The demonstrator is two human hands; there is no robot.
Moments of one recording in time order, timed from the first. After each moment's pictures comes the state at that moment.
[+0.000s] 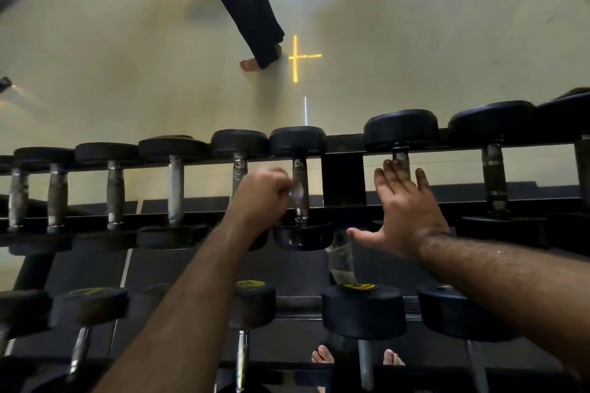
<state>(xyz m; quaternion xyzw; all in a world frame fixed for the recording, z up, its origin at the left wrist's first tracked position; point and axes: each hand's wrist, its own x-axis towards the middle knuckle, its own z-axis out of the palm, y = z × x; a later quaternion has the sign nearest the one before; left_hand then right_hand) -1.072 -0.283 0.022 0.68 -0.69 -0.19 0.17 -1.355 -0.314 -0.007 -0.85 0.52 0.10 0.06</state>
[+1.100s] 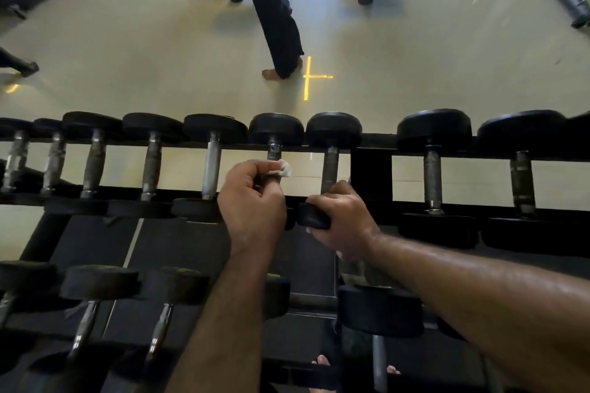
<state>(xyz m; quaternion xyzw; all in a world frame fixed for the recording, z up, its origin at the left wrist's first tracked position) -1.063 -0.186 0.063 0.76 -0.34 -0.17 0.52 -1.223 -0.262 -0.056 -0.89 0.37 -0.17 0.21</state>
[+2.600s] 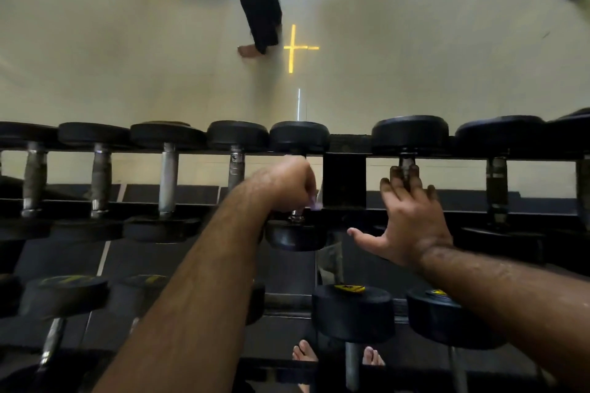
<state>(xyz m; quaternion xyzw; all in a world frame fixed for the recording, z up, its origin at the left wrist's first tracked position) -1.094 -0.329 0.044 0.67 -0.65 -0.37 -0.06 -1.341 -0.309 0.008 -0.82 0.55 0.12 0.05</state>
